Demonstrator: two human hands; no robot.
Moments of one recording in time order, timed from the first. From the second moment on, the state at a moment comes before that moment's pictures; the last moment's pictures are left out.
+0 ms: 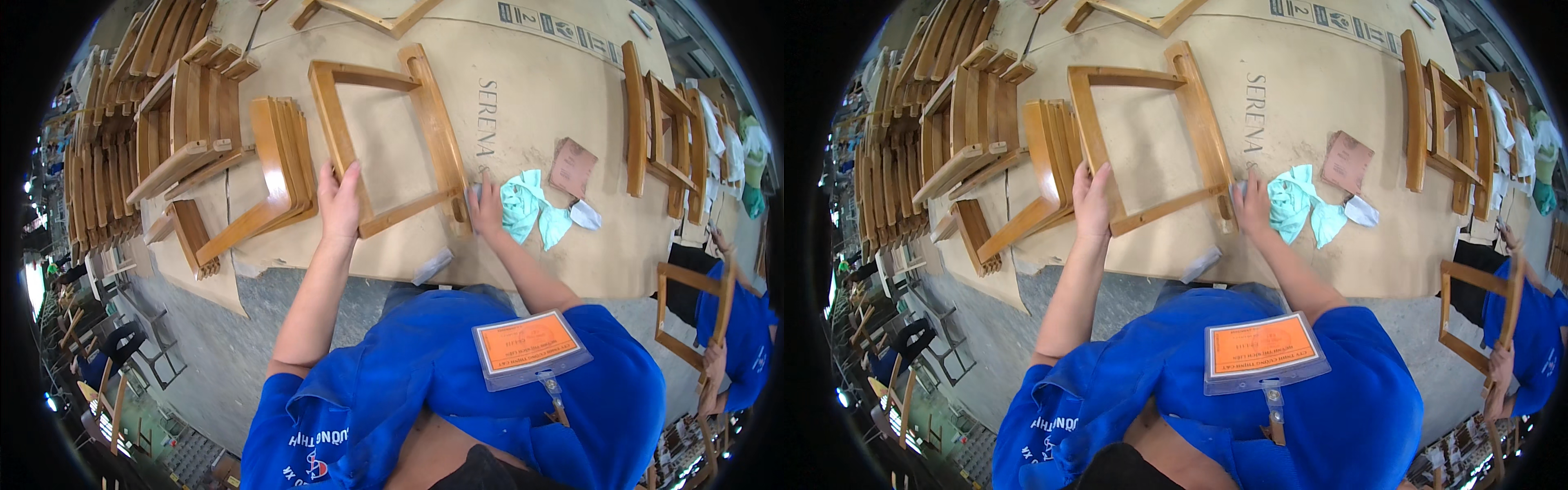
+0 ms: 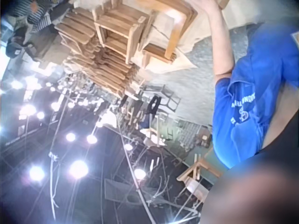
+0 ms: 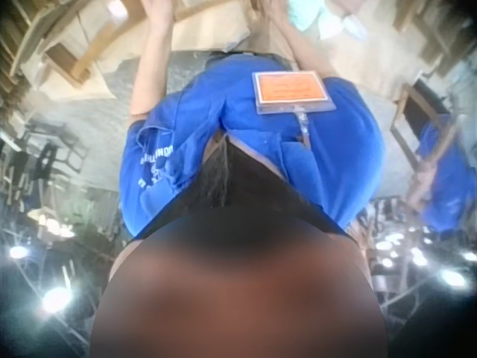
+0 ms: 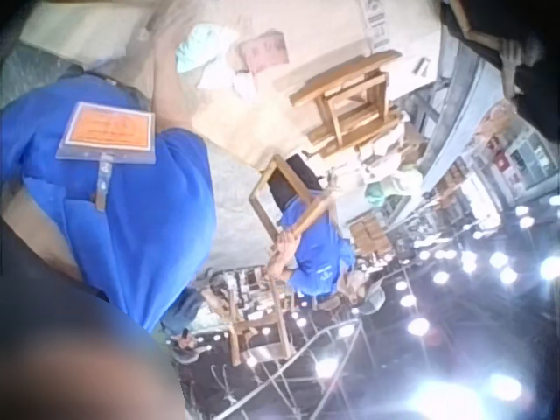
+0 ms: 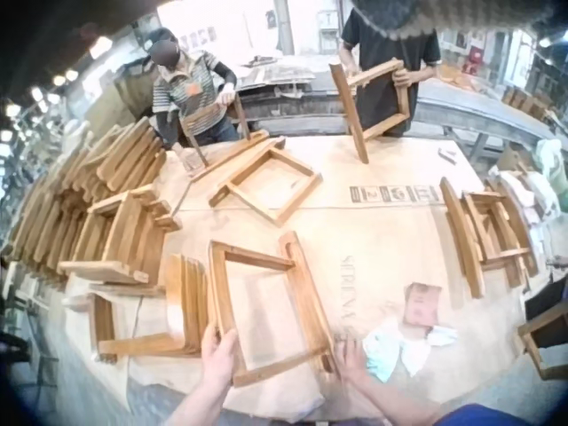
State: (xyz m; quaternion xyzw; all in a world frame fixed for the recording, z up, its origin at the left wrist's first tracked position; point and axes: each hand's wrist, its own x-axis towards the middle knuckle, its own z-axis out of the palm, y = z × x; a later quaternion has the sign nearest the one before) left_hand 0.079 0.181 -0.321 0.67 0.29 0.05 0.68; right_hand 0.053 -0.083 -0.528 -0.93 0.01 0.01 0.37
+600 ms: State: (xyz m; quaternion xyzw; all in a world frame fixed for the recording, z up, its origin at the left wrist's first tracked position) left_hand 0.105 0.100 -0.286 0.74 0.25 0.04 0.62; right_hand 0.076 -0.071 -0.548 -0.94 0.02 0.11 0.31
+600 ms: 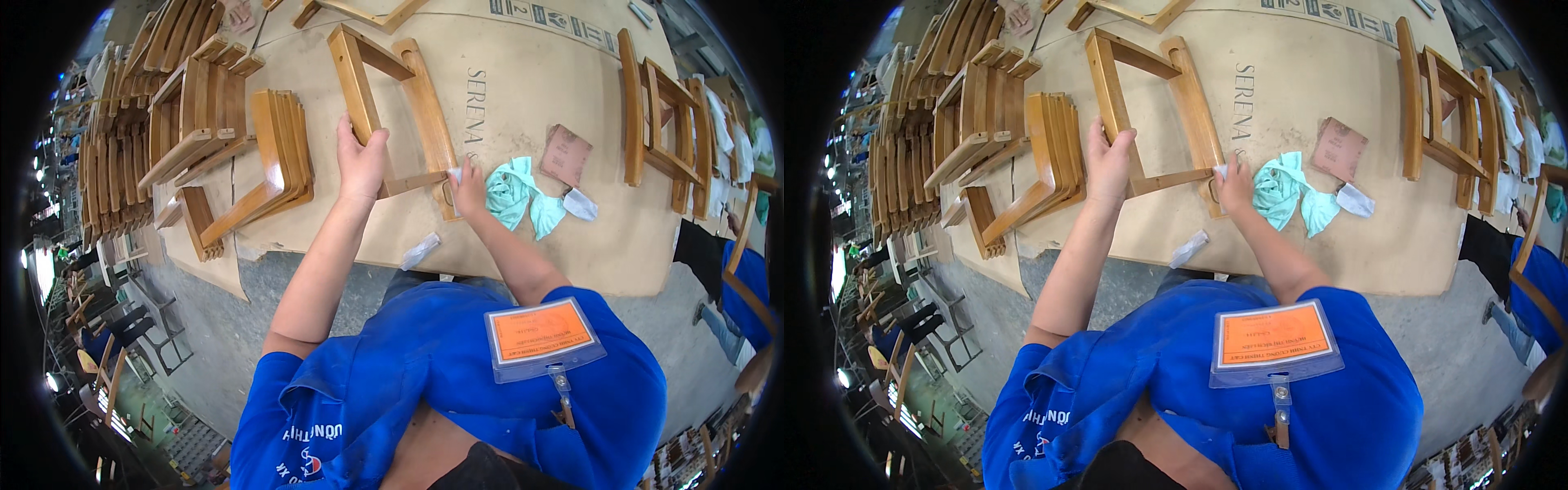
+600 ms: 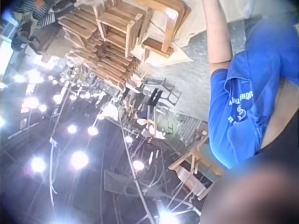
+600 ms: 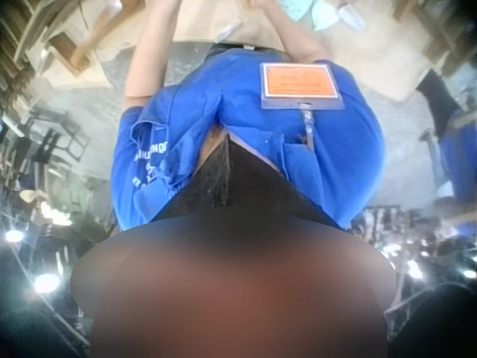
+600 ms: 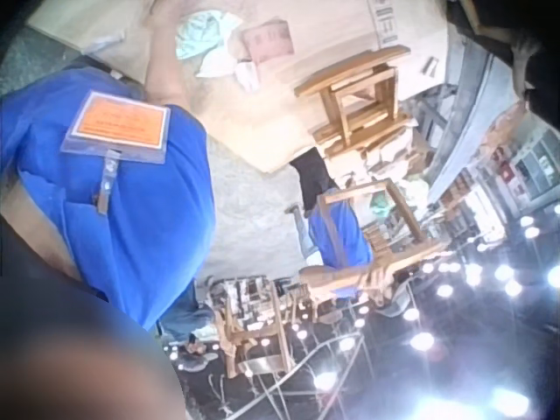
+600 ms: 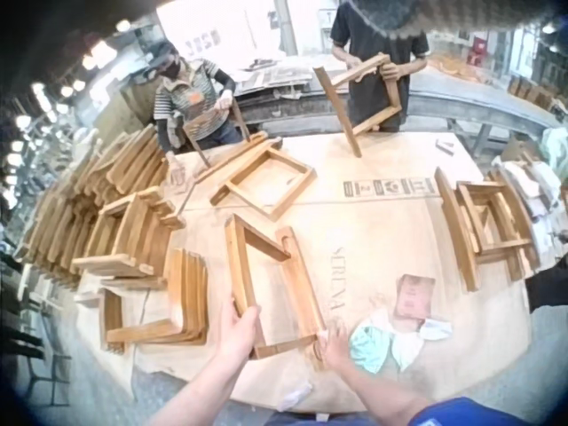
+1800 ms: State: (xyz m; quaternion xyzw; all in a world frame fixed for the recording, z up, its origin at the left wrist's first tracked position) left_hand 0.105 0.072 -0.282 0.70 0.22 0.01 0.68; right_hand 0.032 -0.121 -0.520 -0.89 -0.43 -0.05 0.14
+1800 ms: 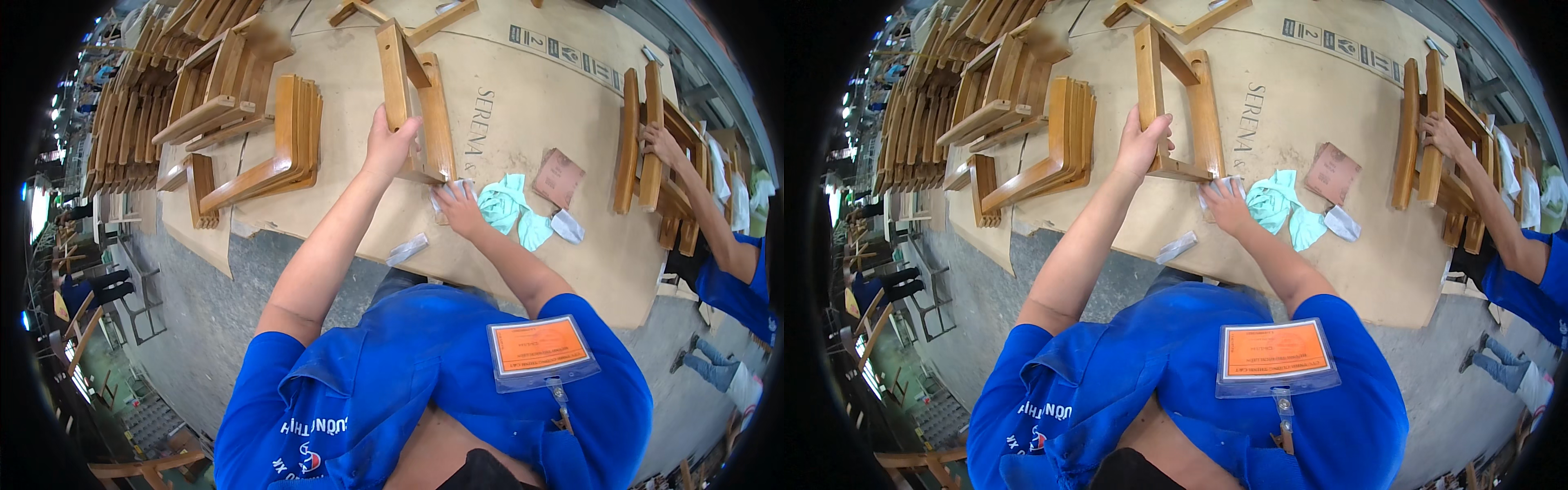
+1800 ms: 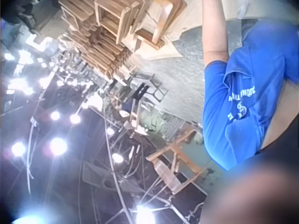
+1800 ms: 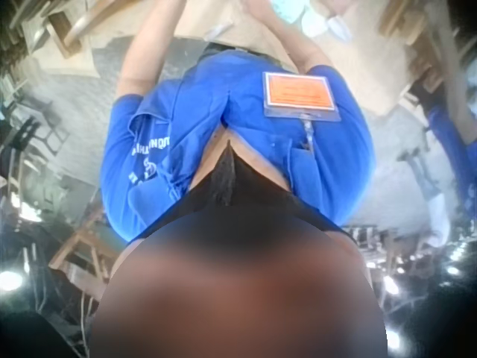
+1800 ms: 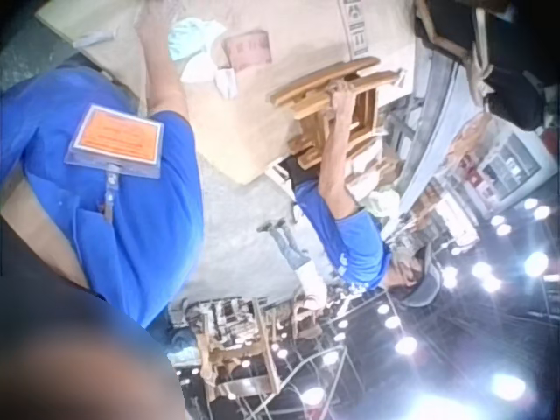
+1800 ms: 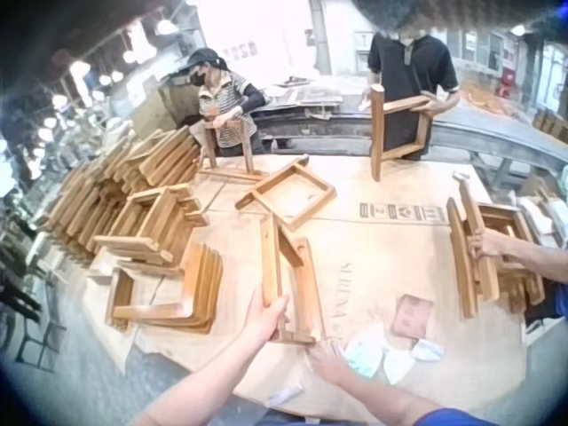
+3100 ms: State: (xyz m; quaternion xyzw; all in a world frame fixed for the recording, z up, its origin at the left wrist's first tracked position) left_hand 0.108 0.080 -0.335 0.77 0.16 0.10 0.61; right_hand 0.012 -0.103 -0.531 -0.91 -0.38 -0.03 0.19
